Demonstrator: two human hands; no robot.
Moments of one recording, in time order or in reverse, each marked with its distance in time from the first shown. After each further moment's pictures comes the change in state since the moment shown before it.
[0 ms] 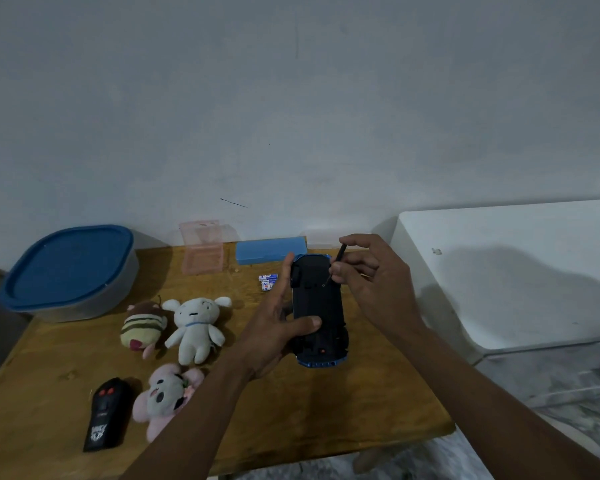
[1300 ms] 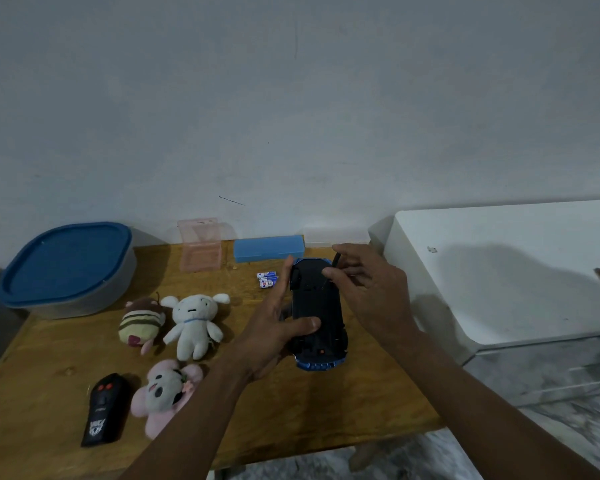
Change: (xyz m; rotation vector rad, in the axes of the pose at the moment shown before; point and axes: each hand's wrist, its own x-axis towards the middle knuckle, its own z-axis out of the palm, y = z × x) left_hand -0.009 -0.002 0.003 -0.004 0.008 -0.051; right_hand -0.009 0.014 0.005 -0.257 0.108 -0.293
